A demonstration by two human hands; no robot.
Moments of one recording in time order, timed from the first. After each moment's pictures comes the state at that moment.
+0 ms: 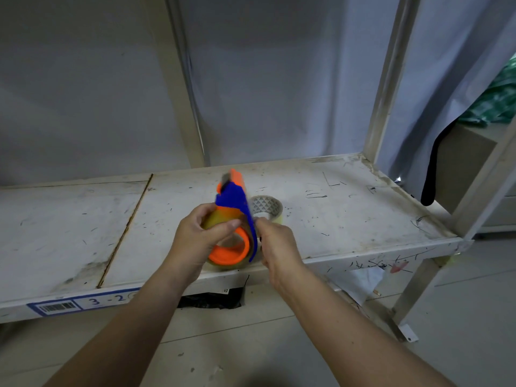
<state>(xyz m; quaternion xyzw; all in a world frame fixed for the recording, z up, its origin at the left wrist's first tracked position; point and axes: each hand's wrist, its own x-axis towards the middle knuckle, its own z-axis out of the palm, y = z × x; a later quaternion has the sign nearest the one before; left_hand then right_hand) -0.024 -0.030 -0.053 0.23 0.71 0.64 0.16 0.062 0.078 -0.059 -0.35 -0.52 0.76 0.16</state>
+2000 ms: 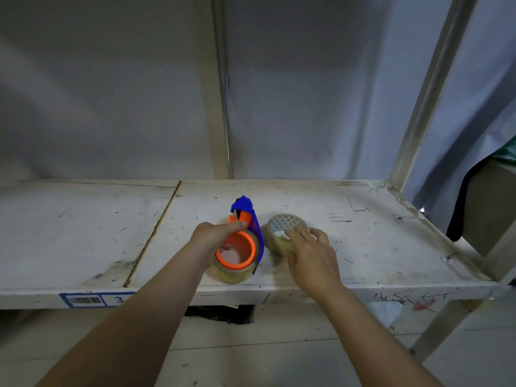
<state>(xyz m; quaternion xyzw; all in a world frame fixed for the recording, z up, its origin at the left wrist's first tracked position) -0.082 -0.021 -0.053 0.00 0.78 0.58 0.24 0.062 0.115 -0.085 -0.24 -0.95 0.15 0.15</state>
